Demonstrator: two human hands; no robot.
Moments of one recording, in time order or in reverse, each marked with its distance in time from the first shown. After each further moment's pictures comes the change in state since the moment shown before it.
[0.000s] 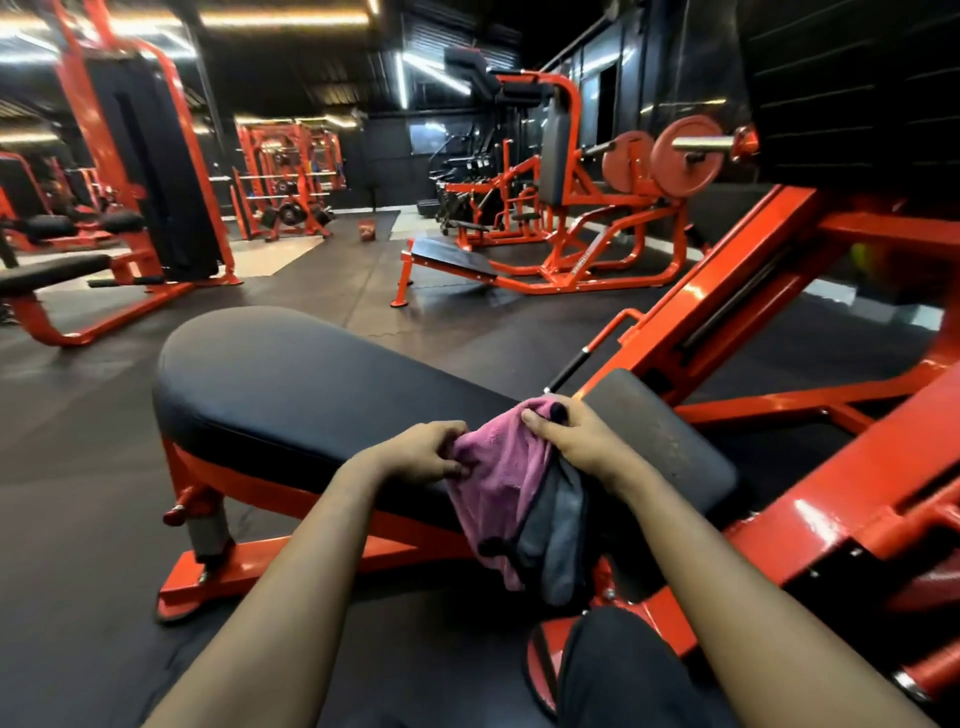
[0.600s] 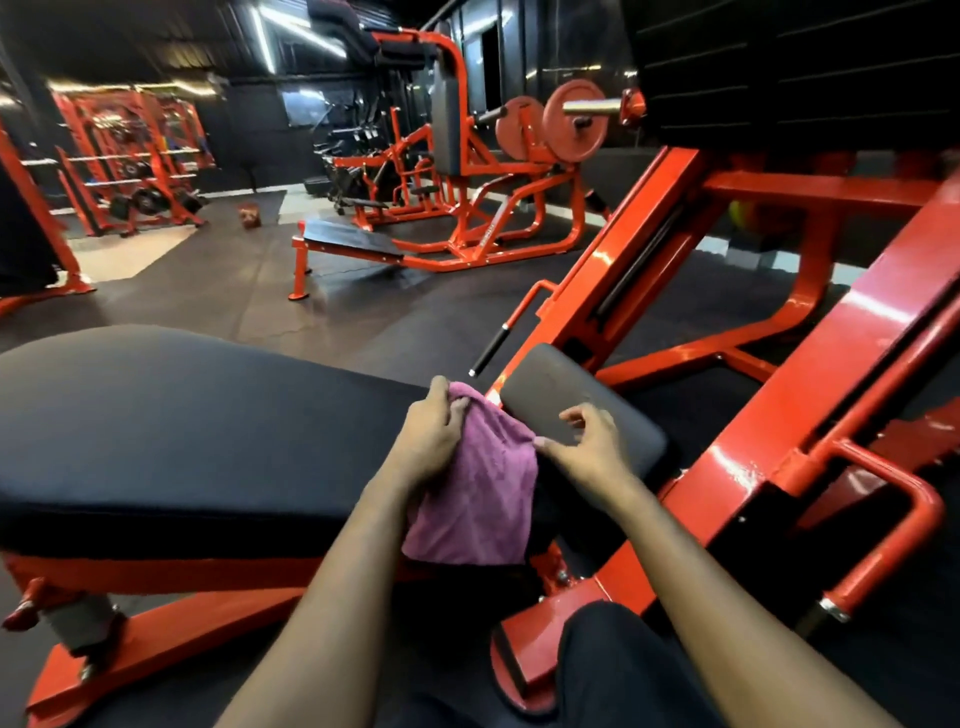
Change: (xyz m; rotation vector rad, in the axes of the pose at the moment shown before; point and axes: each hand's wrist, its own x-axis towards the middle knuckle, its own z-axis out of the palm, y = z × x) left_hand 0.080 0.063 0.039 -0.378 0.330 0.037; right_hand -0.012 0.079 -0.062 -0.446 0.618 0.254
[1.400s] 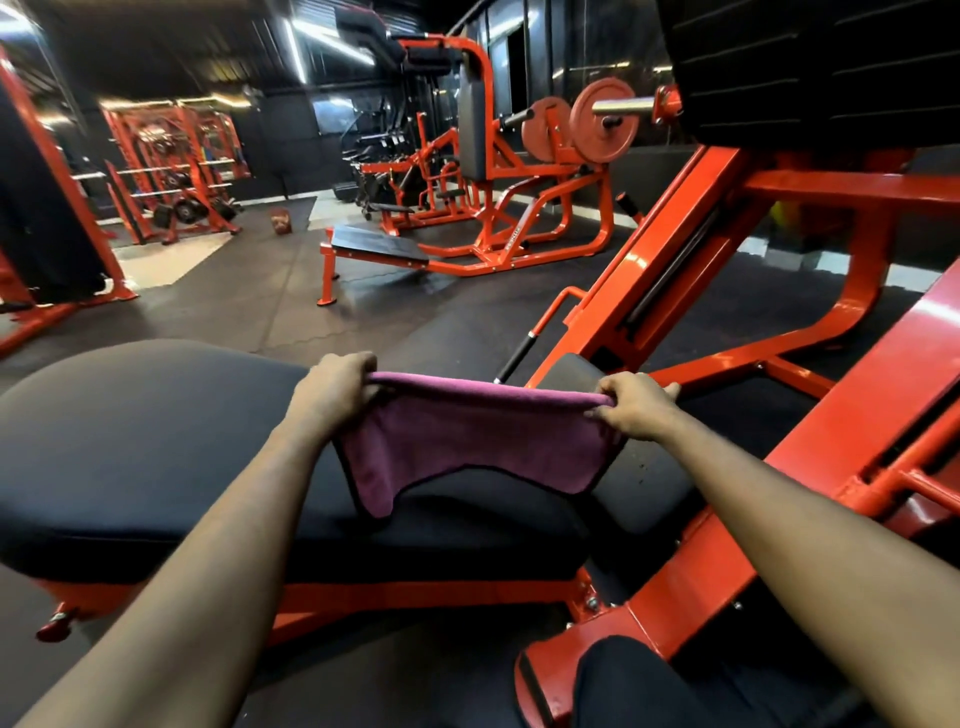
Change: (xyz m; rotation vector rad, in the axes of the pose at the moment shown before) left_hand 0.075 -0.059 -0.124 0.659 0.086 -0.025; right_hand 0.105 -0.025 -0.035 -0.640 -0.217 -0.061
